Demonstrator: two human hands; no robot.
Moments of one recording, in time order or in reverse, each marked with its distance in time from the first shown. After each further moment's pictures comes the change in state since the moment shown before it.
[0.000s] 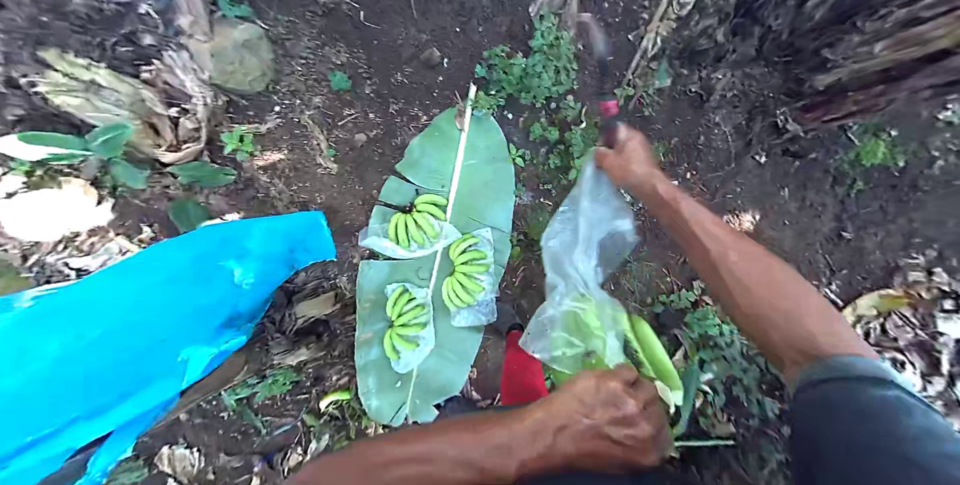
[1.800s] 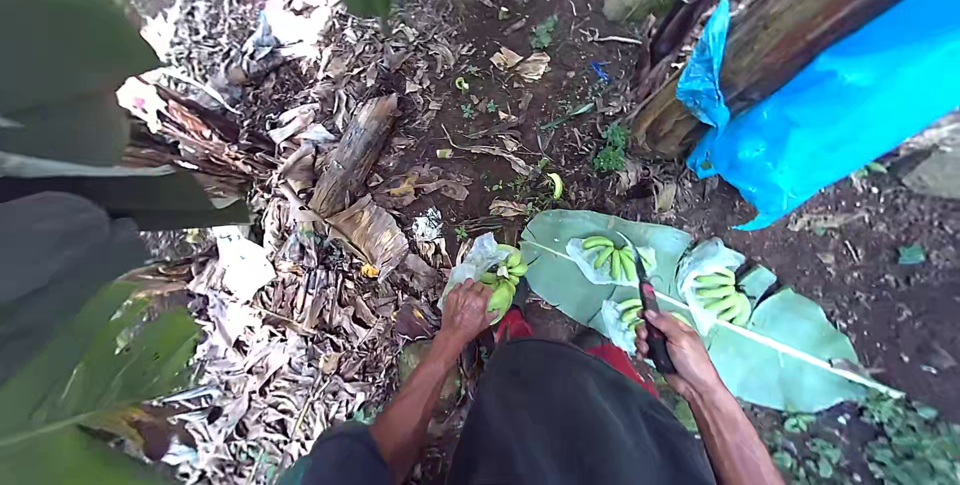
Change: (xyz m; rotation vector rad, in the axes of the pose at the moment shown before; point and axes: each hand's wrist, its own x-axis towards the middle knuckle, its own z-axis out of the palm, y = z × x) left_hand -0.459 0.609 0.338 -0.261 0.809 -2.478; right_hand -0.708 -0.154 0.383 -0.021 -1.268 -0.086
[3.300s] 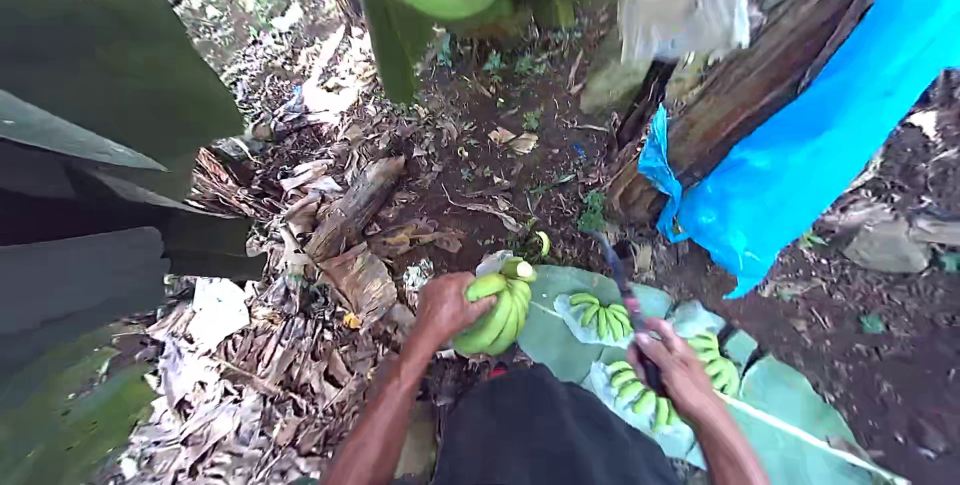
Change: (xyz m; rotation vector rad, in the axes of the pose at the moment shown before) left_hand -0.026 0.021 -0.151 -0.271 0.287 -0.146; right_hand -0.051 -0.065 0.007 -0.468 -0.213 -0.442
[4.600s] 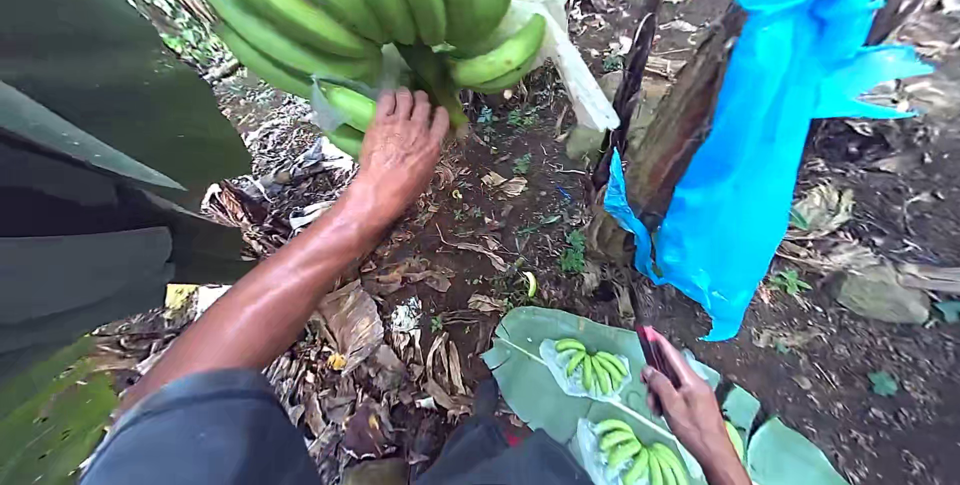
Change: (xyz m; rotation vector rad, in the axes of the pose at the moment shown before) left_hand 0.072 0.188 -0.232 0.818 0.616 0.381; right_hand -0.002 0.017 -0.122 -0.308 0.212 -0.260
